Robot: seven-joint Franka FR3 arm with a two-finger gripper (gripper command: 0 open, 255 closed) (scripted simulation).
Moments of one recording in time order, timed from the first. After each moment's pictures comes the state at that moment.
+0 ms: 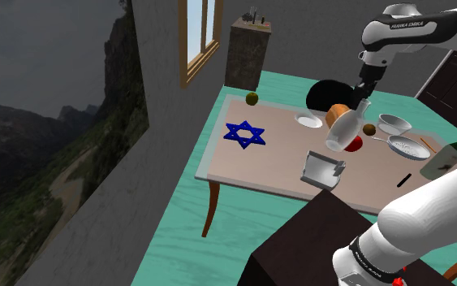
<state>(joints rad) -0.29 -0.20 -0.44 -1.99 -0.17 1.73 -0.65</state>
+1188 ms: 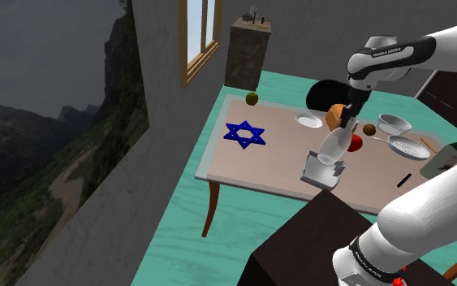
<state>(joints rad) -0.29 -0.15 -0.46 -2.18 -0.16 1.96 -0.64</state>
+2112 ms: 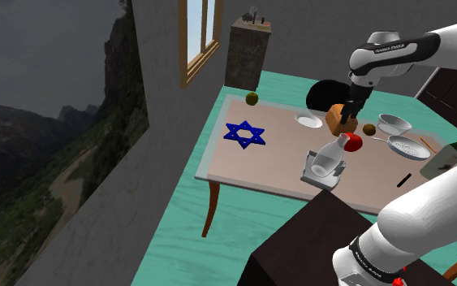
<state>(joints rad) -0.29 -0.16 -0.45 -2.15 -0.16 1.93 -0.64</state>
